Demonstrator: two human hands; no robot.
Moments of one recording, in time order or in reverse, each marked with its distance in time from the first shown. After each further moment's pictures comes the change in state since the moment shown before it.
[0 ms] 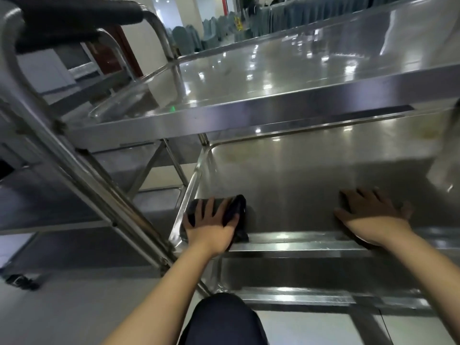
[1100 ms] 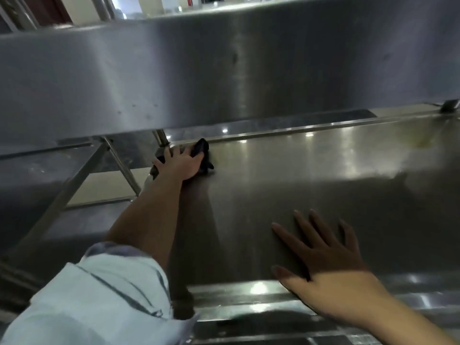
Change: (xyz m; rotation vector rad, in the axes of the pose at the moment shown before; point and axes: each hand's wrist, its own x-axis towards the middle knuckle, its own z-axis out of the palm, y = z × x) left_hand 0.277 0.025 -0.024 0.028 -0.009 -0.057; right_hand -0.008 -0.070 0.031 -0.047 -0.009 -0.340
